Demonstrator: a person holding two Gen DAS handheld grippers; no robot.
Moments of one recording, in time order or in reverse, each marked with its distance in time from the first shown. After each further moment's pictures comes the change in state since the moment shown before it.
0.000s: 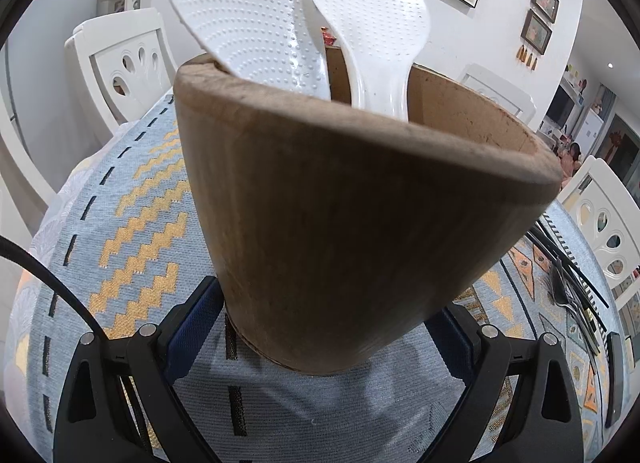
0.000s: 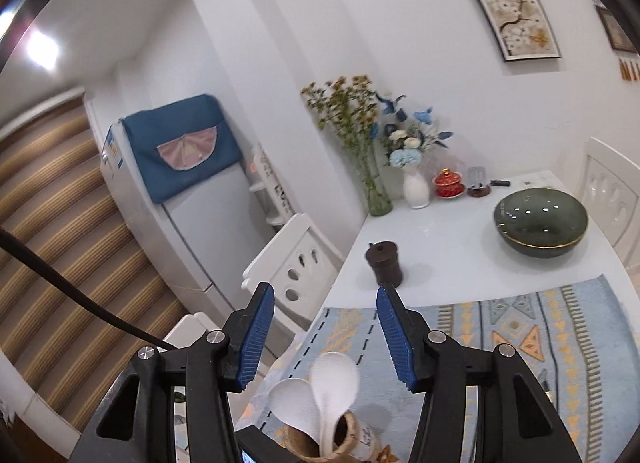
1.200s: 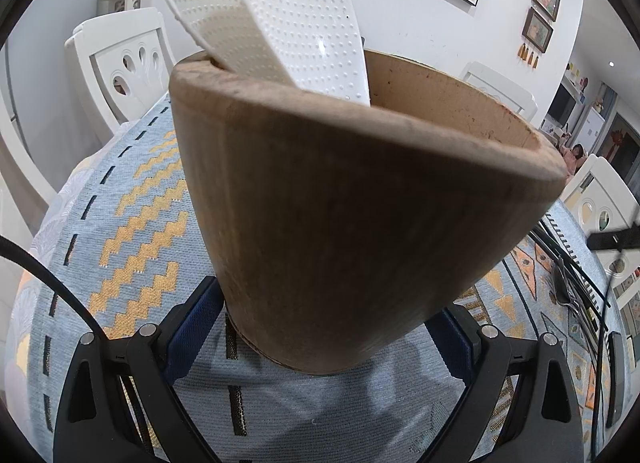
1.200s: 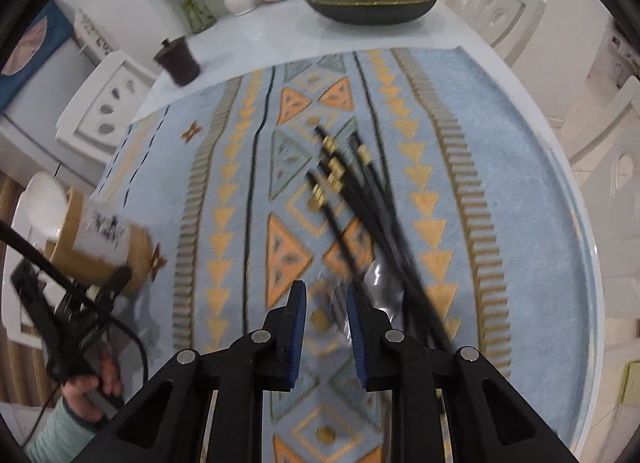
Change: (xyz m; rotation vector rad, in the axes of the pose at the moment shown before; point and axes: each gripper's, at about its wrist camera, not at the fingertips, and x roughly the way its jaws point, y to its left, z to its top) left arm 0.001 0.002 0.001 0.002 0.004 0.003; right arm -0.001 -0.194 -0.149 0.178 0.622 -0.458
